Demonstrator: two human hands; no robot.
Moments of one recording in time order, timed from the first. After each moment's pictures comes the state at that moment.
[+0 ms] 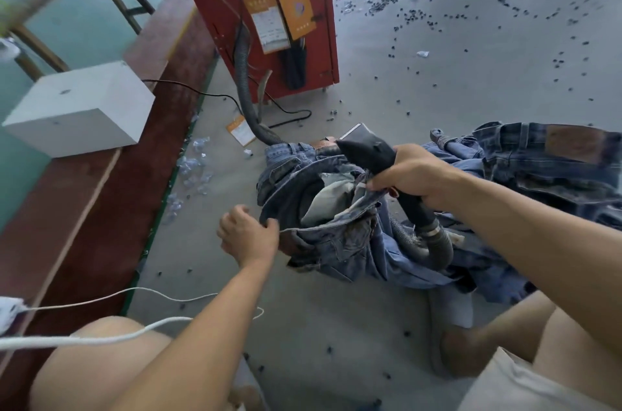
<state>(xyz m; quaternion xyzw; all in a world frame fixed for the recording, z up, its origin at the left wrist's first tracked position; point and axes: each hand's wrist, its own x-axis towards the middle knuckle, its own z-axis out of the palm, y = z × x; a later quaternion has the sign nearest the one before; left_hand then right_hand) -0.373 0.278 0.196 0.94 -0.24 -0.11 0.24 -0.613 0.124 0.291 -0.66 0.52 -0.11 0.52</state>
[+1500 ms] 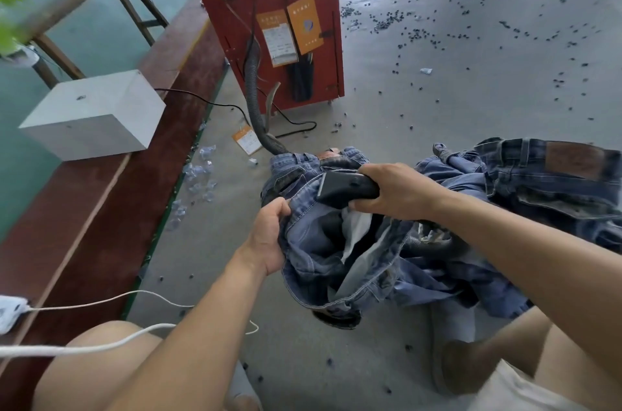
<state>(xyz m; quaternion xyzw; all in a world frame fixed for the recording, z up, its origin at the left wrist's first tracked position) -0.380 0.264 0.236 0.48 -0.12 -0.68 0.55 -0.598 0.133 0.289 -0.91 0.34 -0.07 0.25</state>
